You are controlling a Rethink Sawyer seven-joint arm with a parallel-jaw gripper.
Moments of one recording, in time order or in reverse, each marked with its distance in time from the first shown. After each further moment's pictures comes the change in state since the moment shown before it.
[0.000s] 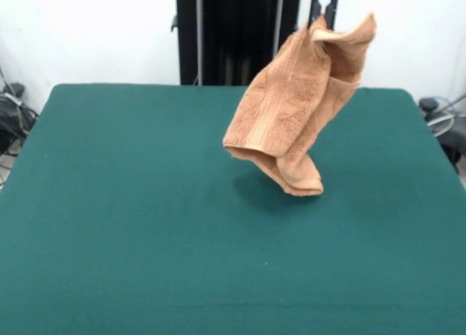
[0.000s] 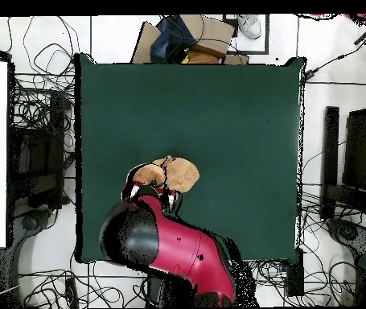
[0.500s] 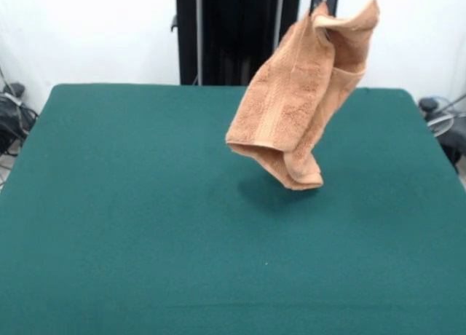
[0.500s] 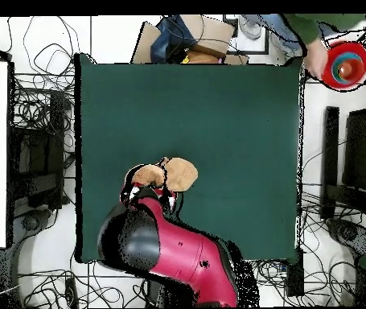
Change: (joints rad) arm 0.000 -0.036 -0.007 0.000 0.004 0.028 0.000
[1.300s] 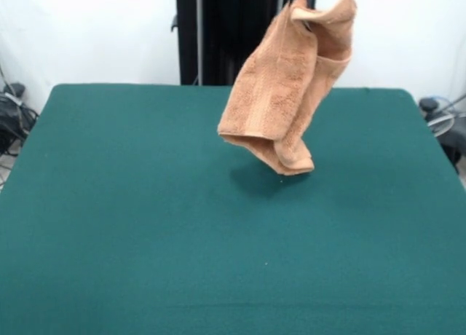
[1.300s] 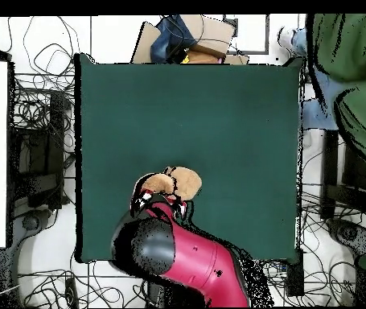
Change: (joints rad) arm -0.013 -0.005 -0.052 0.000 0.000 0.088 0.000
